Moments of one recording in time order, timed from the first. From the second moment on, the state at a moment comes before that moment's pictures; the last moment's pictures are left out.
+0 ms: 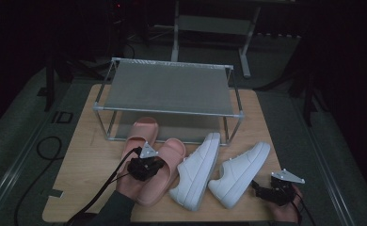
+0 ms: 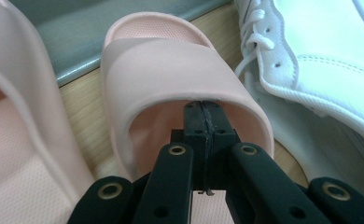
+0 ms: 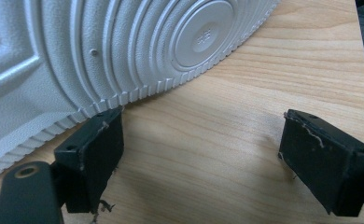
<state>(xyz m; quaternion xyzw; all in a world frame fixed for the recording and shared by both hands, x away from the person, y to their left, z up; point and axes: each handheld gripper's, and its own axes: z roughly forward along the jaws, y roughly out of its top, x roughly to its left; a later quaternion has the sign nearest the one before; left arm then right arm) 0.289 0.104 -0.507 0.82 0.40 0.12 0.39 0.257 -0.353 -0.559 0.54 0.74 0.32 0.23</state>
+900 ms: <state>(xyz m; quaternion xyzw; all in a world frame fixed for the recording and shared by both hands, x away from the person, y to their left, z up) 0.304 0.102 -0.506 0.79 0.43 0.15 0.41 0.257 -0.353 -0.559 0.54 0.74 0.32 0.23</state>
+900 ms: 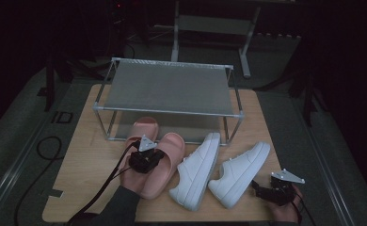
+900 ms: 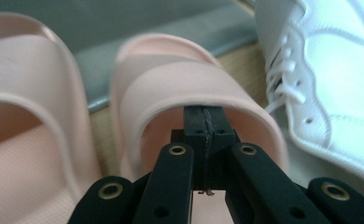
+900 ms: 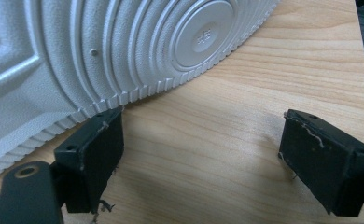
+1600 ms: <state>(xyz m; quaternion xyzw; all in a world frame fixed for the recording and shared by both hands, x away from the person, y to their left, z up) 0.316 0.090 -0.501 0.79 0.43 0.18 0.40 0.257 -0.353 -0.559 0.54 0.74 0.32 0.23</state>
